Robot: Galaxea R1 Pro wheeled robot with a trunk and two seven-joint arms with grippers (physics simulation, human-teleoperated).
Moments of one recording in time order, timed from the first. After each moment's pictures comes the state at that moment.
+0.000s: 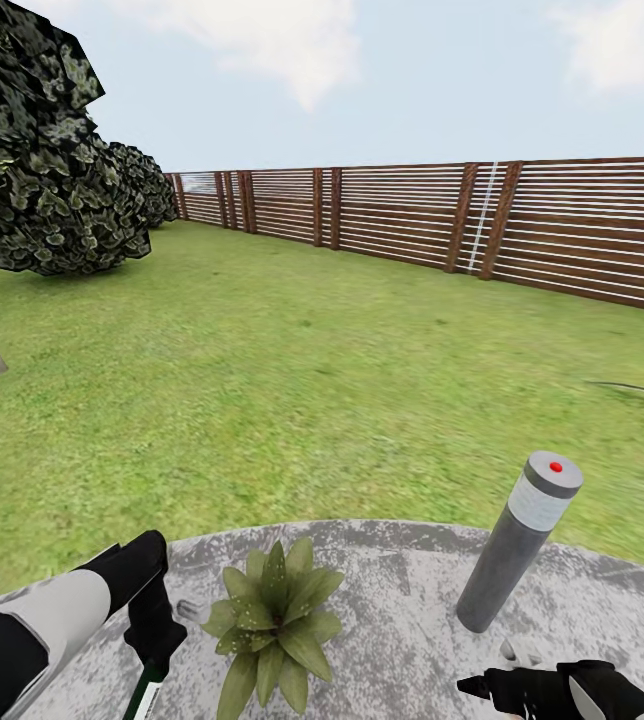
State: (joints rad) left arm -0.88 0.17 -0.67 -0.18 -0.29 0.94 -1.05; right arm -0.55 -0.28 -0.08 -0.17 0.01 0.37 0.76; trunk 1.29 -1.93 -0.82
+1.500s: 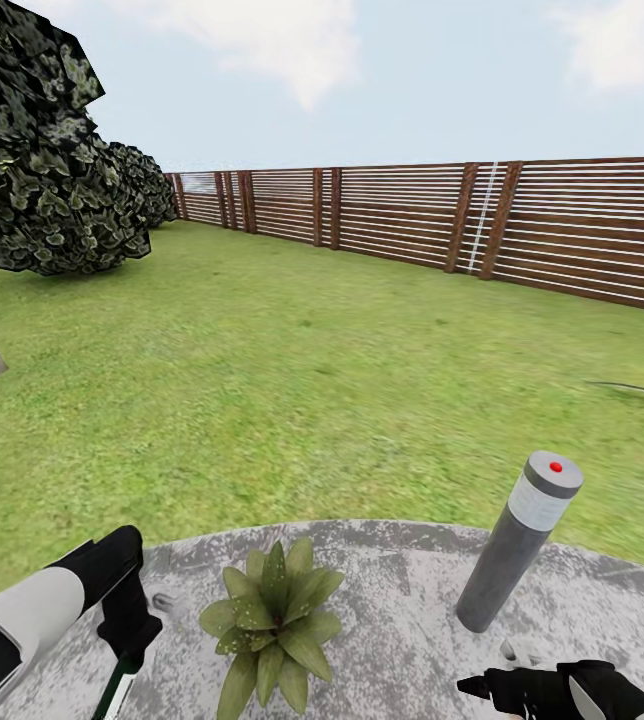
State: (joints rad) left arm -0.89 0.25 -0.66 -0.21 -0.29 0.95 -1.04; right arm -0.55 -0.28 -0.08 -0.17 0.02 0.37 0.76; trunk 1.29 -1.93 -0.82
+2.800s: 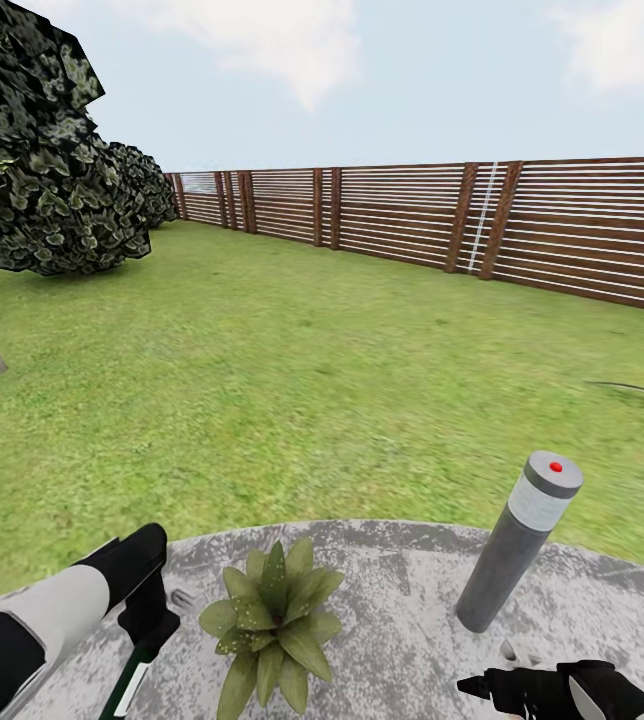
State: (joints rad) left arm -0.89 0.18 -0.67 -0.22 -0.29 0.97 -0.90; right arm -0.55 -0.28 -0.08 -0.17 0.02 0.37 0.76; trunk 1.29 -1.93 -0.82
